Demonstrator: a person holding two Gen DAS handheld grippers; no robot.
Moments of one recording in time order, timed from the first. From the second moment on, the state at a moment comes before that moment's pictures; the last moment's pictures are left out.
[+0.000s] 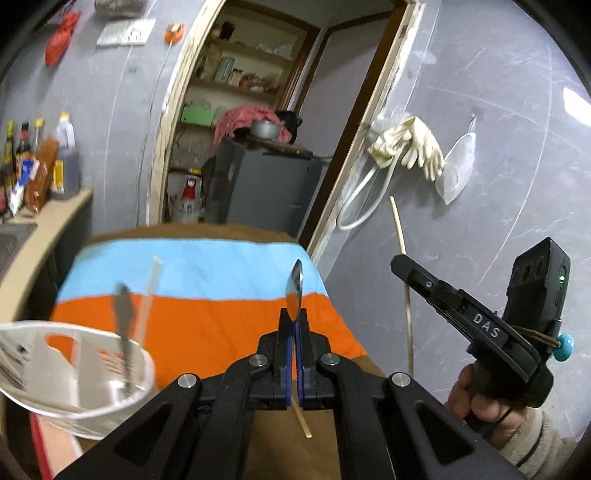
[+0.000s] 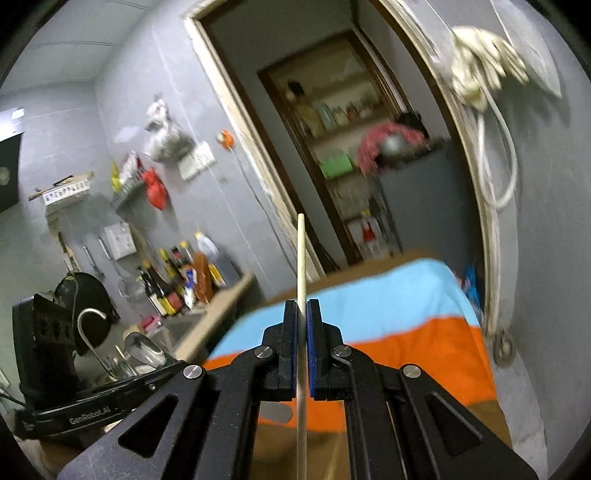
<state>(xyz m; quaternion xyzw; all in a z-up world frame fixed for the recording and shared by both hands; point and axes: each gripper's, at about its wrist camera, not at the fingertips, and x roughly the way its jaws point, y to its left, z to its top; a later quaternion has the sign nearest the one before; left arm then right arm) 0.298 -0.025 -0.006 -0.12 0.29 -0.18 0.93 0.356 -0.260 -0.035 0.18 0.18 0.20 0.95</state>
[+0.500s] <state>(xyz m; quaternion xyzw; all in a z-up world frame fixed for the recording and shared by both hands) 0.242 0.087 0.067 -0.12 0.24 -0.10 0.96 0.348 -0.139 0.022 0.20 0.07 0.29 0.93</state>
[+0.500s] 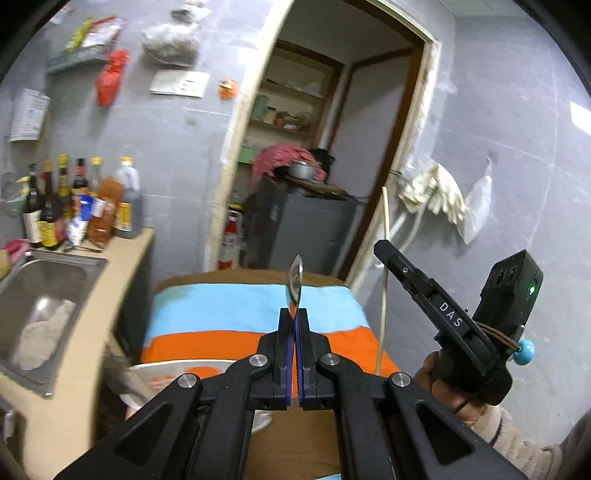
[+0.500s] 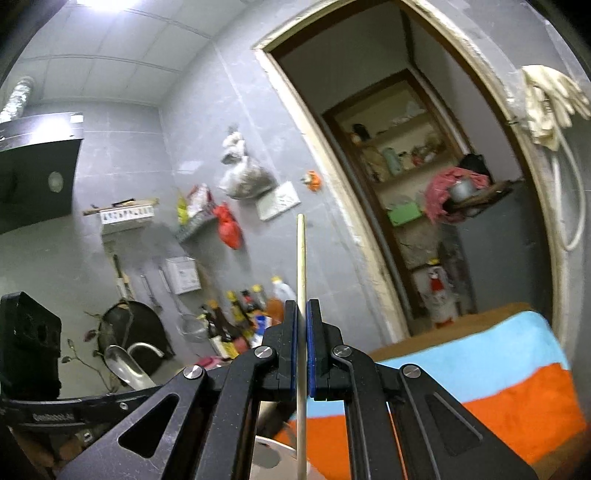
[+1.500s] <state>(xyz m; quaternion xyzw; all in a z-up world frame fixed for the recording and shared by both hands) 0.263 0.168 -0.011 -0.17 0.33 0.04 0.93 0.377 -0.046 -0.052 0.17 0.05 0.38 0.91</state>
